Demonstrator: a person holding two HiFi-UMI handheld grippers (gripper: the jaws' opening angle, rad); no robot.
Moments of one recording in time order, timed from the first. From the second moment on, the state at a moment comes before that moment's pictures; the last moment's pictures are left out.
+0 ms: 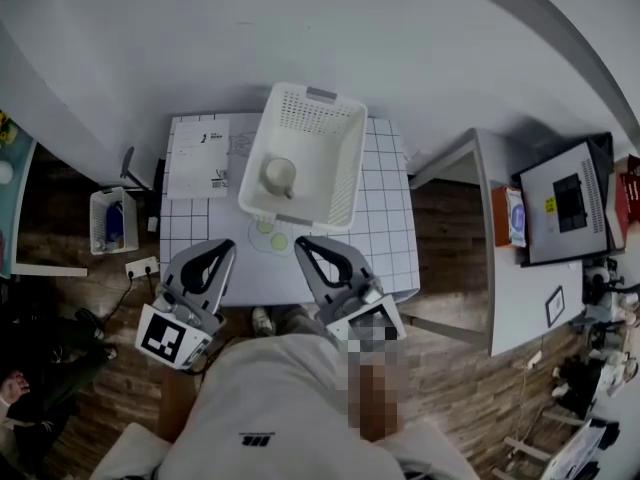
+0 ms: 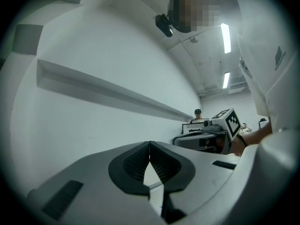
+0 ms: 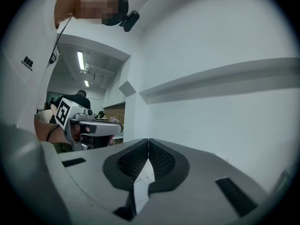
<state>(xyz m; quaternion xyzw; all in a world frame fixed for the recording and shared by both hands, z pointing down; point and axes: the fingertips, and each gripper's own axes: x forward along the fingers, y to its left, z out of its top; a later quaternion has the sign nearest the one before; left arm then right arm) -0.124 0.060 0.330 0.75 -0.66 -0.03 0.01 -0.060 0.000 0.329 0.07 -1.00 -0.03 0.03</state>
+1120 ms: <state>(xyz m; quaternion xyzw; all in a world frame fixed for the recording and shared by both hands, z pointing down) -0.169 -0.020 0.362 0.73 -0.68 -0.02 0.05 -0.103 -0.097 0.382 0.04 -0.99 -0.04 0.14</state>
